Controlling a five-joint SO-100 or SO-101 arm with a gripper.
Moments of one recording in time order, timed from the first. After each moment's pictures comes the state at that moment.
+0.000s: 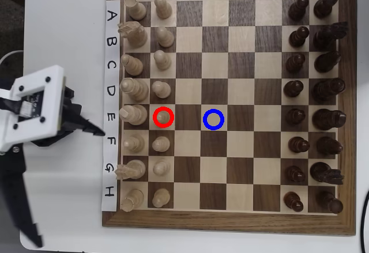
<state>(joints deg) 16.7 136.5 76.6 96.4 75.9</state>
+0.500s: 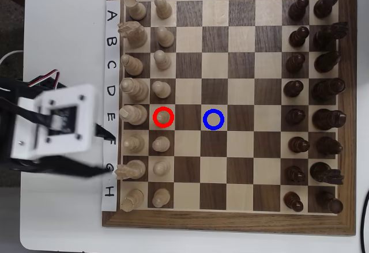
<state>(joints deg) 19.6 135.9 80.8 96.4 74.5</state>
